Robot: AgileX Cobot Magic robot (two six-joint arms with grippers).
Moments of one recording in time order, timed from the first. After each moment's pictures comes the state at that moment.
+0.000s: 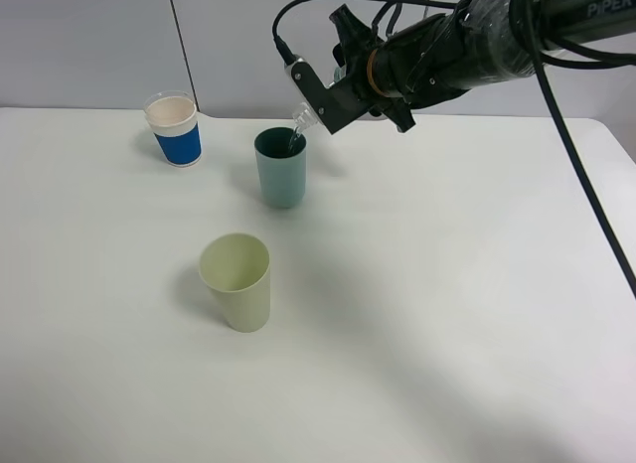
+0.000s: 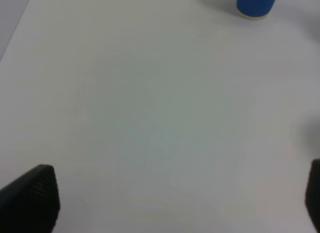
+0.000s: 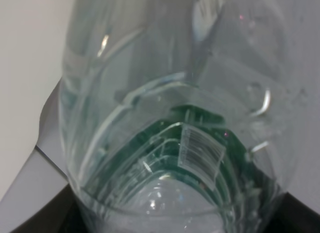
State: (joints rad) left arm -0.06 0.00 -0.50 0.14 1.06 -0.12; right arm 0.56 2.03 -1.36 -1.73 0.31 -0.23
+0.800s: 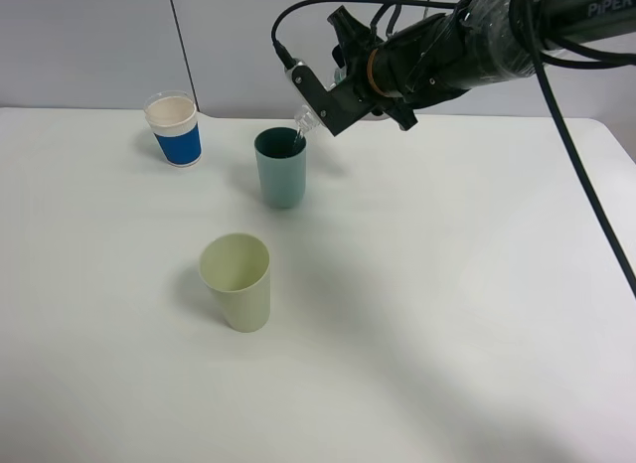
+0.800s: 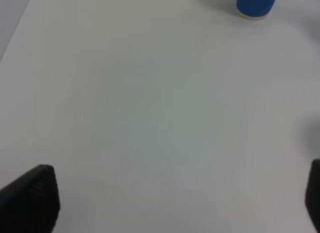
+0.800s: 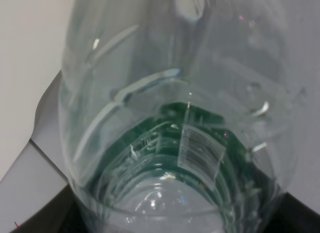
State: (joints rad) left arm -0.06 0.00 -0.50 0.14 1.06 -0.12; right arm 0.56 2.03 -1.36 -1.73 0.31 -0.27
